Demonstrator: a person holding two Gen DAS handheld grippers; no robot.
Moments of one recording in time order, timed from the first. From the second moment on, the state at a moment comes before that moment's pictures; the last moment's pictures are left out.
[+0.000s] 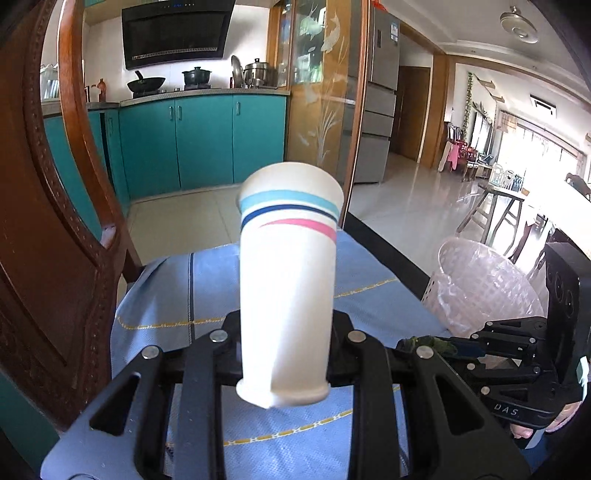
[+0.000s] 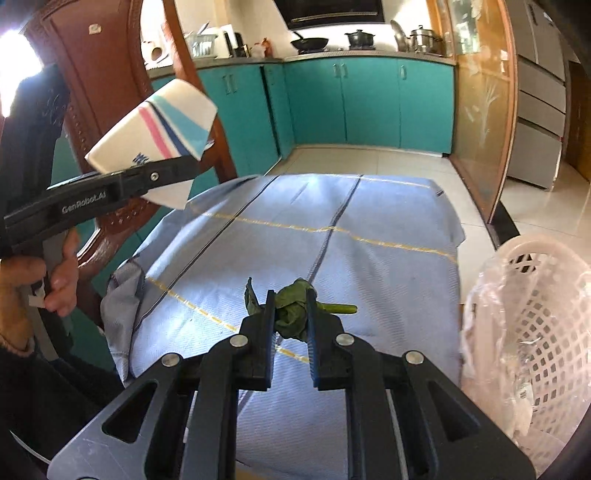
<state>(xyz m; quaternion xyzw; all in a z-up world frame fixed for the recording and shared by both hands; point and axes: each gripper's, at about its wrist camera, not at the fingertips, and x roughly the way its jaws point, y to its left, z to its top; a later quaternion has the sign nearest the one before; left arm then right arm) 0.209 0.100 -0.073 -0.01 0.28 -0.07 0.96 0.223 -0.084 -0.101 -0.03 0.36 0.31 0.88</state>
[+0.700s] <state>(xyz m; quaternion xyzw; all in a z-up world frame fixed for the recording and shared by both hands) 0.241 -0.040 -0.052 0.00 0.25 -0.18 0.95 0.211 -0.257 -0.058 0.01 0.26 0.08 0.96</state>
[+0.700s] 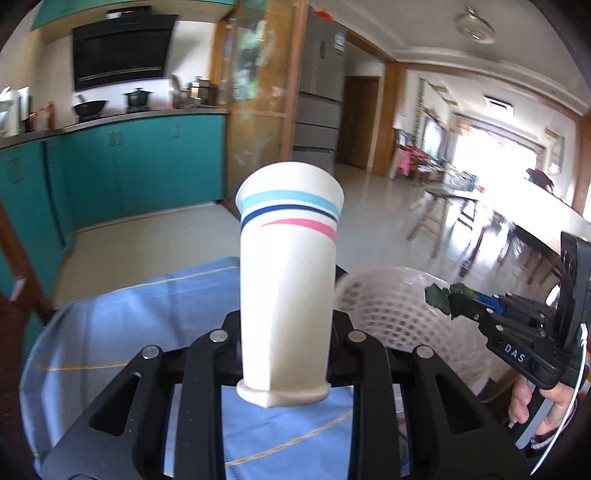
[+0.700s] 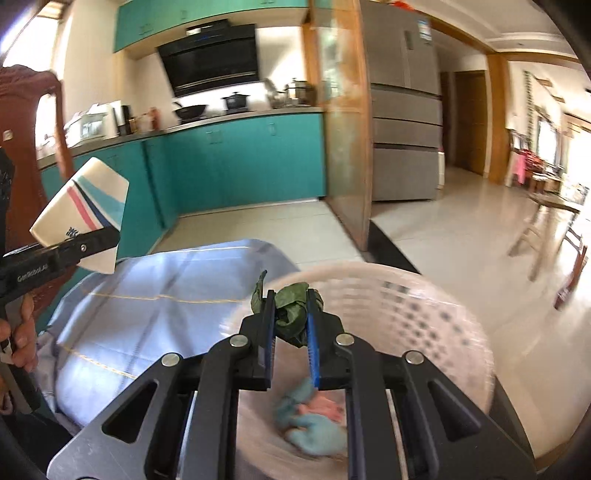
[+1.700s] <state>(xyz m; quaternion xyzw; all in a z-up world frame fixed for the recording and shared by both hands) 0.260 -0.085 -0.072 0.00 0.27 -0.17 0.95 0.189 -0.302 -0.073 0.05 0.25 0.02 0.97</state>
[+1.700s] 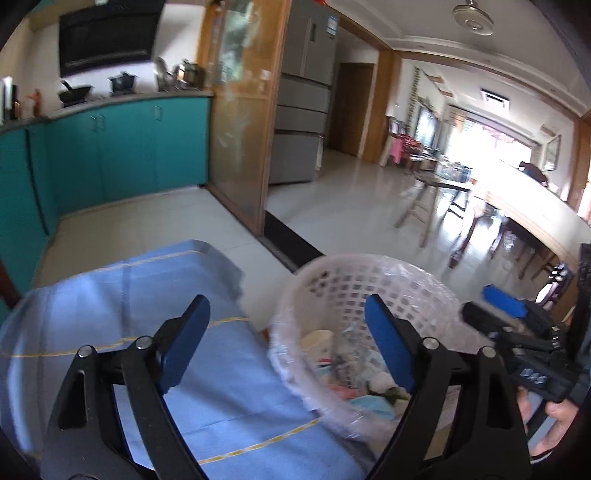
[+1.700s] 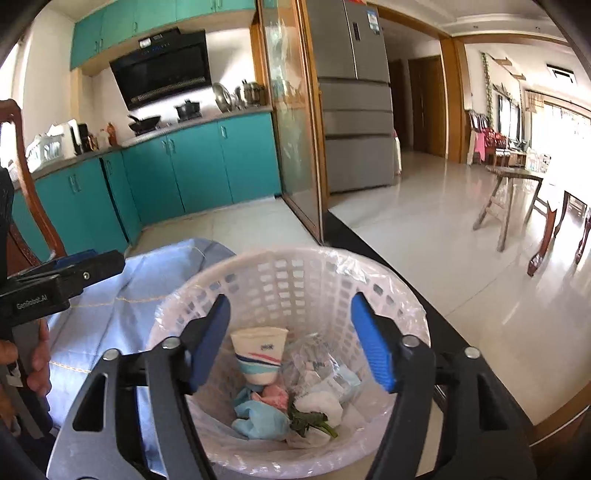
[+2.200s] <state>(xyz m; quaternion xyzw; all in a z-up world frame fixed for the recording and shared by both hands) 0.078 -0.023 -0.029 0.04 0.21 0.04 0.98 0.047 -0.229 -0.044 -0.03 0.18 0.04 0.98</state>
